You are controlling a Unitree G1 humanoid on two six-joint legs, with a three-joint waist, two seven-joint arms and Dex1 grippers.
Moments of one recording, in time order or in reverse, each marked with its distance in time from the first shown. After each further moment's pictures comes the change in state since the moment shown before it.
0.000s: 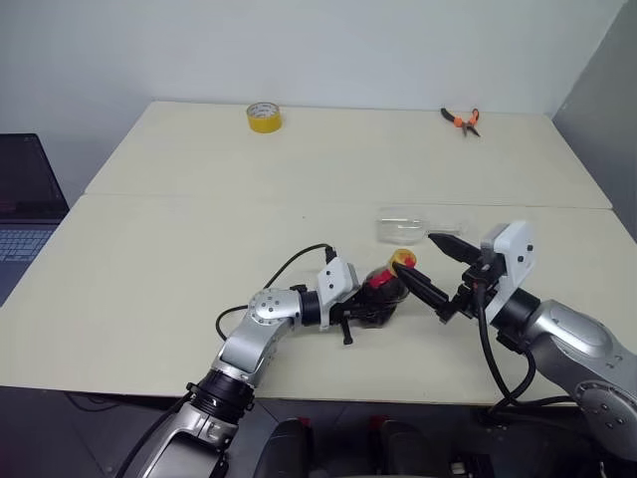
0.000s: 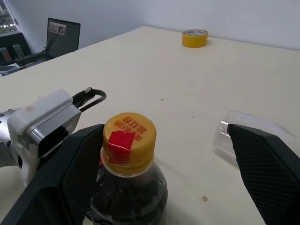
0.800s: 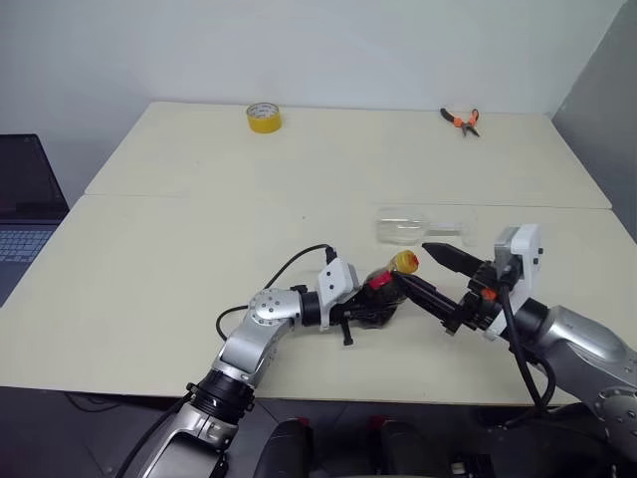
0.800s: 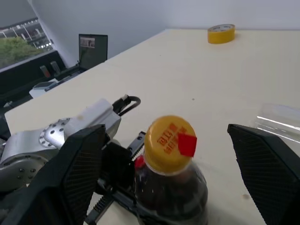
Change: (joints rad) left arm 0.001 -0.003 -0.002 0.000 -0.001 -0.005 -0.002; right arm -0.019 -0.003 -0.030 0.006 0.238 0.045 -0.036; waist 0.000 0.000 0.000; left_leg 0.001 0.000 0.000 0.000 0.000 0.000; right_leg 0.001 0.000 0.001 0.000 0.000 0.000
